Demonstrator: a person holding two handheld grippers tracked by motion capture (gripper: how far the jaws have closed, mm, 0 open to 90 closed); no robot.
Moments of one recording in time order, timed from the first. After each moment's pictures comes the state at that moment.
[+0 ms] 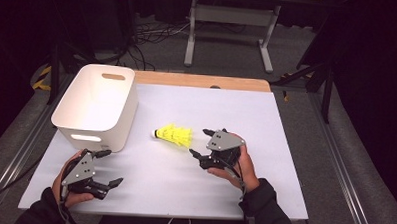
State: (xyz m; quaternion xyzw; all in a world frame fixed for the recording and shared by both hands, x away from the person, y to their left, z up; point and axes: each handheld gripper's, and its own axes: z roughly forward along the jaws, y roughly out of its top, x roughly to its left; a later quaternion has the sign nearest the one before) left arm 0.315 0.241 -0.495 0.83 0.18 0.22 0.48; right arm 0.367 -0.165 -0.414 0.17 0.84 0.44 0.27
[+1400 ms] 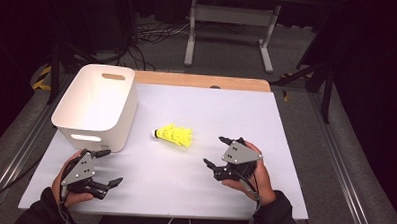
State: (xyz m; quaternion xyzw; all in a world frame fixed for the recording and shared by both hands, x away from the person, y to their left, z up) left arm 0.315 0.242 -0.495 0.83 0.19 0.23 0.48; right arm 0.336 -0.201 -0.415 0.18 0.84 0.42 0.30
